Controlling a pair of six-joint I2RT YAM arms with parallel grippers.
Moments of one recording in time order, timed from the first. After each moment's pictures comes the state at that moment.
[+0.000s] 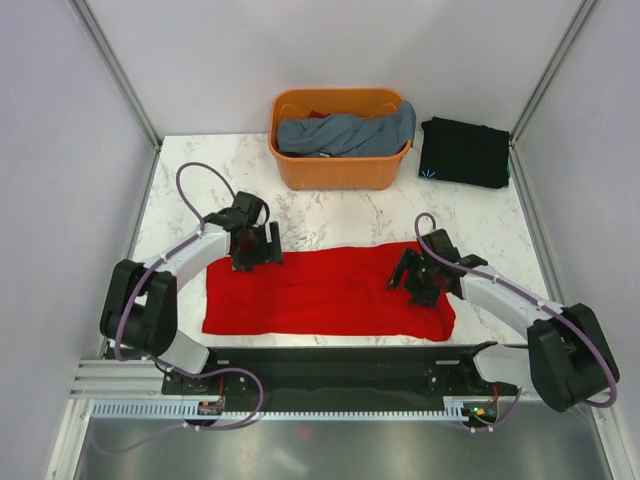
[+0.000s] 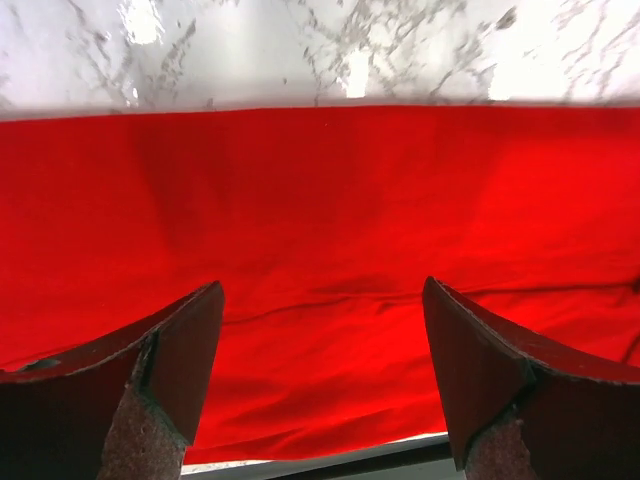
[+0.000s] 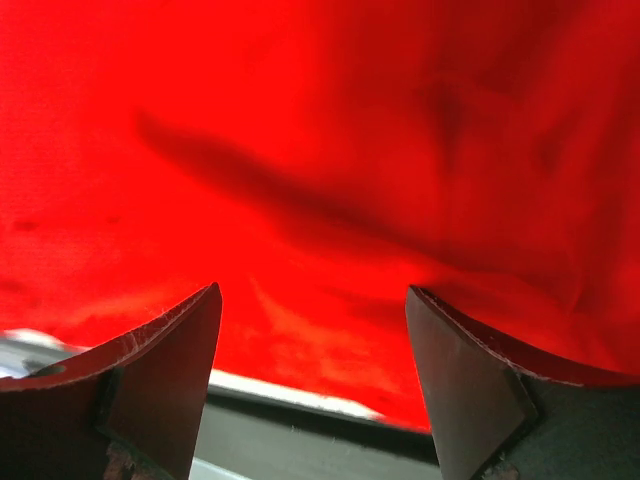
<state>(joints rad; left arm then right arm) -0.34 1.50 0.95 -0.61 0.03 -0.48 0.41 1.22 0.59 -0.45 -0.16 0.86</state>
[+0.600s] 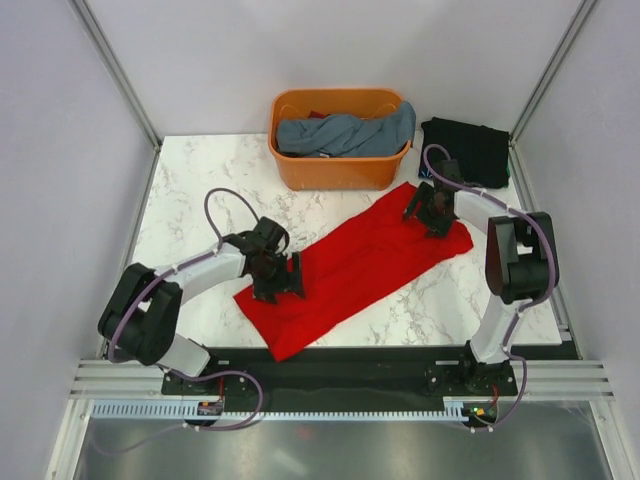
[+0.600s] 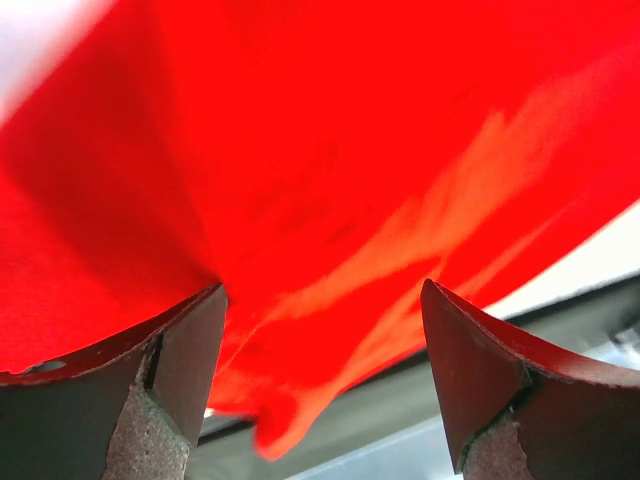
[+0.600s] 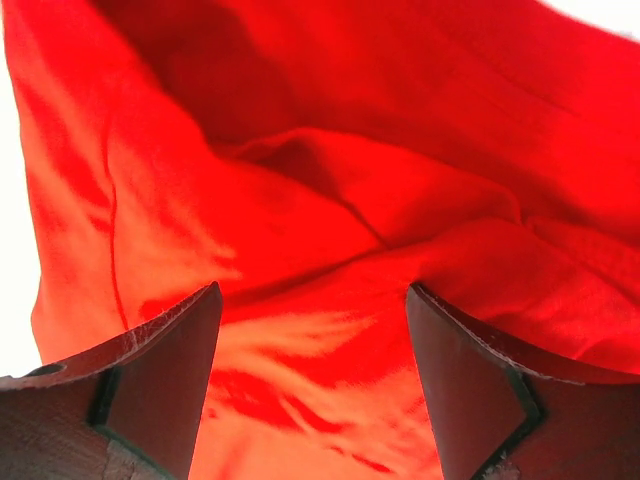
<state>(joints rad) -0.51 1.50 0.82 -0.59 0.22 -0.58 0.10 1.85 1.20 -0.45 -0.06 0.69</state>
